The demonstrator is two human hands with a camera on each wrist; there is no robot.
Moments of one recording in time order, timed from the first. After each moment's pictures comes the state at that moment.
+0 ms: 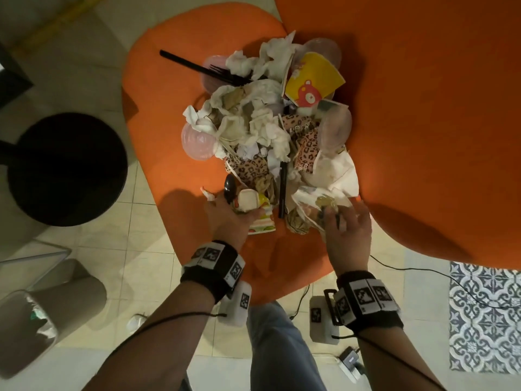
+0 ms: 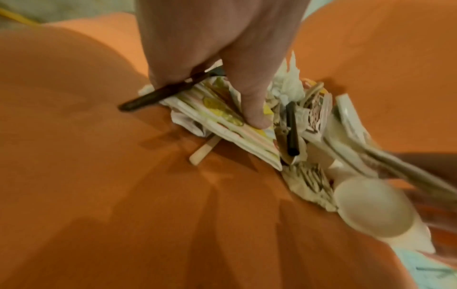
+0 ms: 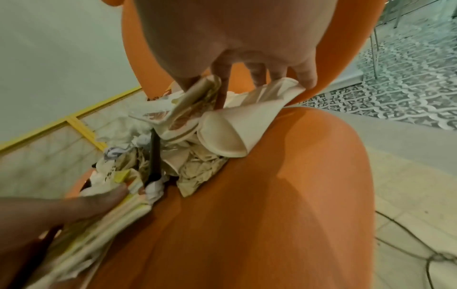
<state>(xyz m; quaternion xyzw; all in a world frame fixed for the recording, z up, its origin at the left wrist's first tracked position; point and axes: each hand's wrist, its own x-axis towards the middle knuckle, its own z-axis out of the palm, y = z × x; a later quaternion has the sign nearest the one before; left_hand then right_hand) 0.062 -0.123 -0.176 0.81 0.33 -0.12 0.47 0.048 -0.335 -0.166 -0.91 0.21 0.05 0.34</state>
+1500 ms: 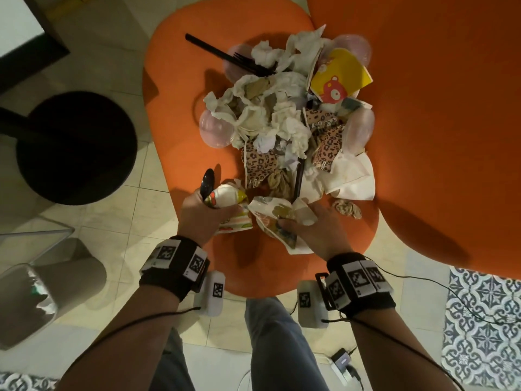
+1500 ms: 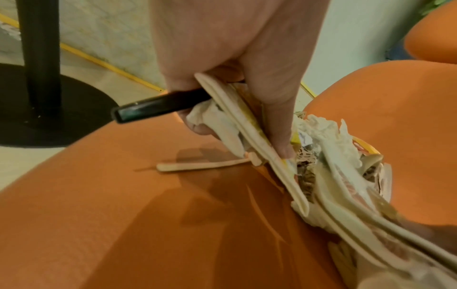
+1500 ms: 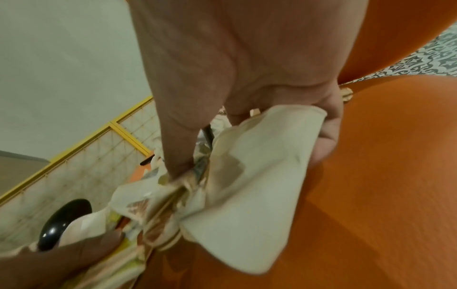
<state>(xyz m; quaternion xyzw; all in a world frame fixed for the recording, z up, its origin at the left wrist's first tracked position) 0.039 -0.055 -0.160 0.81 0.32 -0.12 0.48 0.071 -0.283 -0.144 -0.86 0.14 0.36 0.32</state>
